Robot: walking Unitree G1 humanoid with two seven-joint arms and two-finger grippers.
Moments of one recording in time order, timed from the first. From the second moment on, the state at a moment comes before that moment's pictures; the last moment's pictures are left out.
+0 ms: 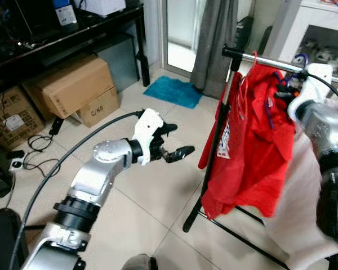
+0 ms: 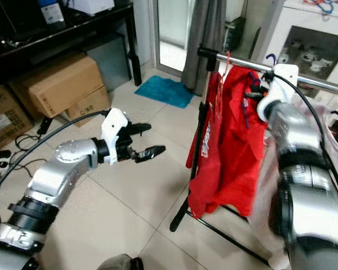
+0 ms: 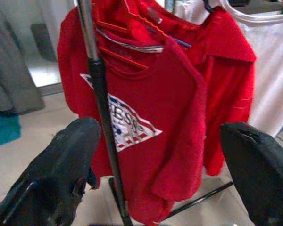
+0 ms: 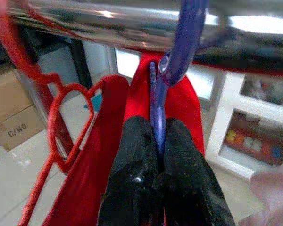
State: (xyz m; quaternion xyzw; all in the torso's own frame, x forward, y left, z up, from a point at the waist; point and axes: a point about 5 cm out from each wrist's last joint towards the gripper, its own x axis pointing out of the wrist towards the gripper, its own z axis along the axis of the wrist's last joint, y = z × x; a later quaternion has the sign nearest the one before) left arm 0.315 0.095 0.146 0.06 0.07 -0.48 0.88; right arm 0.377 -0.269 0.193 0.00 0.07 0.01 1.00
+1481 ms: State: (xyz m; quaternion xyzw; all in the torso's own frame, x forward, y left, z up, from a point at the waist) left arm 0.308 0.098 0.130 0.03 0.04 -0.33 0.94; right arm 0.254 -0.244 0.134 -0.06 0.13 -0.05 0.99
